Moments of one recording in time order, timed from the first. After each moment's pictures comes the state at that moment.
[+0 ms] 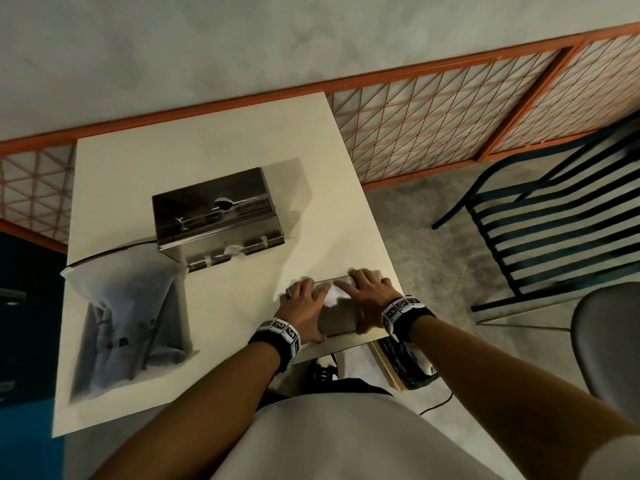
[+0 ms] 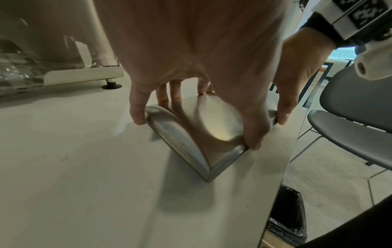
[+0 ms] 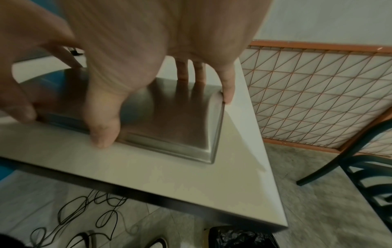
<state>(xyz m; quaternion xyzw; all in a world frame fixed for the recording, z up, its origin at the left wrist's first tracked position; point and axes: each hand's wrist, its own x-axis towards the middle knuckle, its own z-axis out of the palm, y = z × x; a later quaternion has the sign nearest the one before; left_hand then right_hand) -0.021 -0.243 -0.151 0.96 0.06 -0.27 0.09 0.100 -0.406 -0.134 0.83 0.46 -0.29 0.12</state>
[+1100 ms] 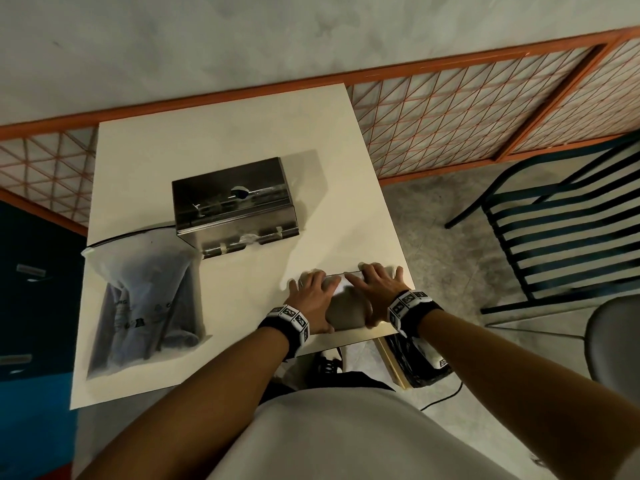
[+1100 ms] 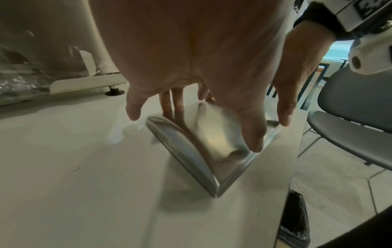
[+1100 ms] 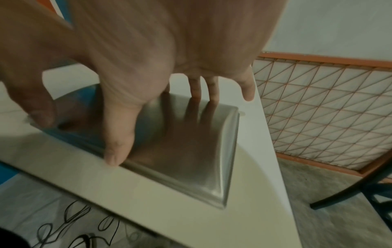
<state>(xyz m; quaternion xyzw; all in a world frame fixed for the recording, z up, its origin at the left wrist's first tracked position) -0.022 -0.235 -0.147 0.95 0.06 -0.28 0.10 0.098 -0.395 -0.130 0.83 0.46 -0.28 0.16</state>
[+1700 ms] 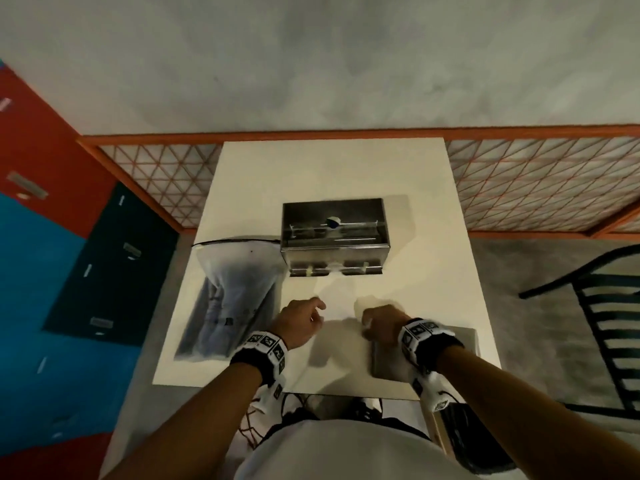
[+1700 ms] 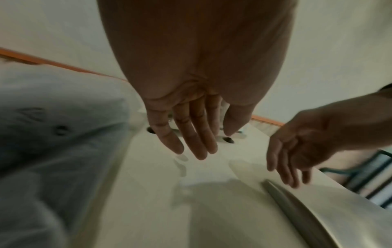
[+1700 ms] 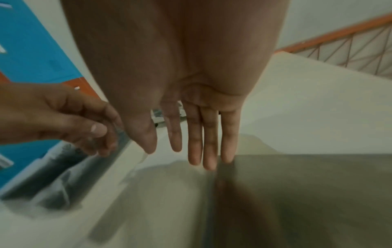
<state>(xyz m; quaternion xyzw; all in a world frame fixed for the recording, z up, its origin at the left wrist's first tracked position) -0.125 -0.089 -0.101 0.87 0.31 -0.13 0.37 0.051 -0.246 -0.111 0.79 0.45 -0.41 0.05</state>
